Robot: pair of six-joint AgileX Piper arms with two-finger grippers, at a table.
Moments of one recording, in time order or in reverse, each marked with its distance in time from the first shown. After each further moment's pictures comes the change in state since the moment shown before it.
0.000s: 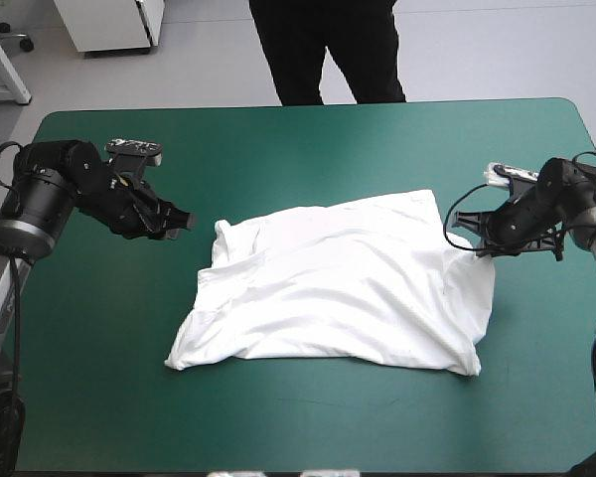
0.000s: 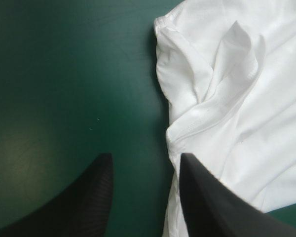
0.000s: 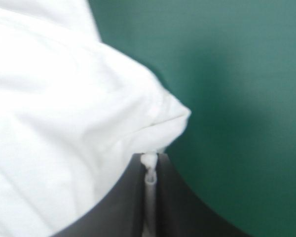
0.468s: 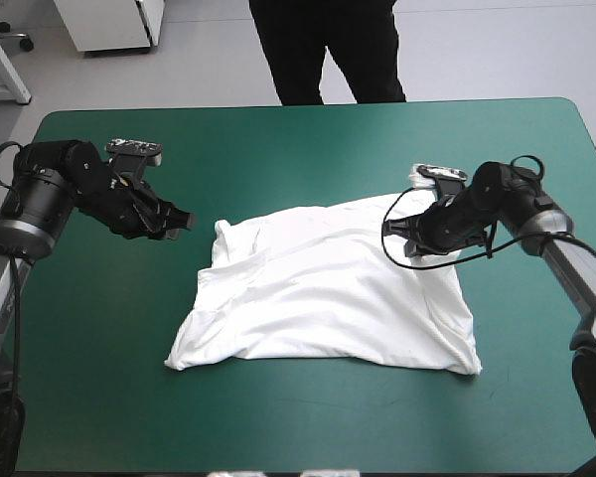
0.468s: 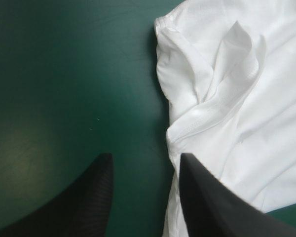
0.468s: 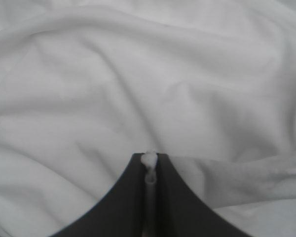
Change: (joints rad) left arm 0.000 0.000 0.000 0.000 0.001 0.000; right arm 0.274 -0.007 -0.004 0.124 -0.058 -0.043
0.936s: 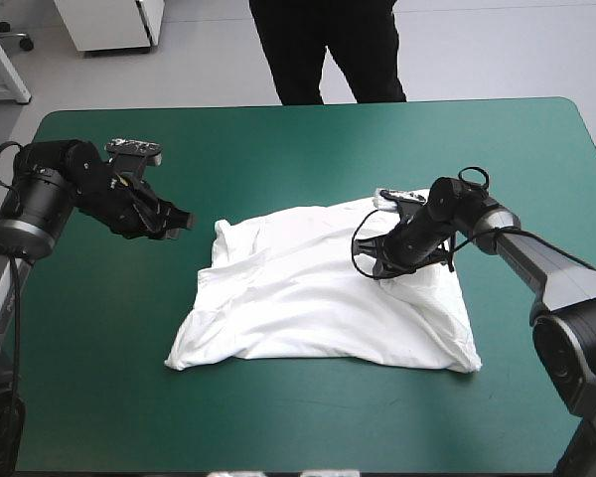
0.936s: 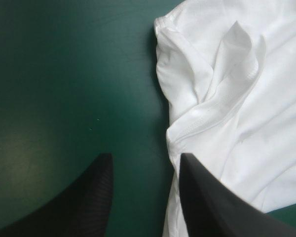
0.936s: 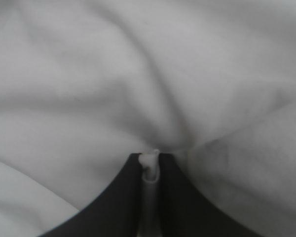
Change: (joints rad) left arm 0.000 0.000 0.000 0.000 0.000 0.000; right arm 0.094 0.152 0.000 0.060 -0.032 0.001
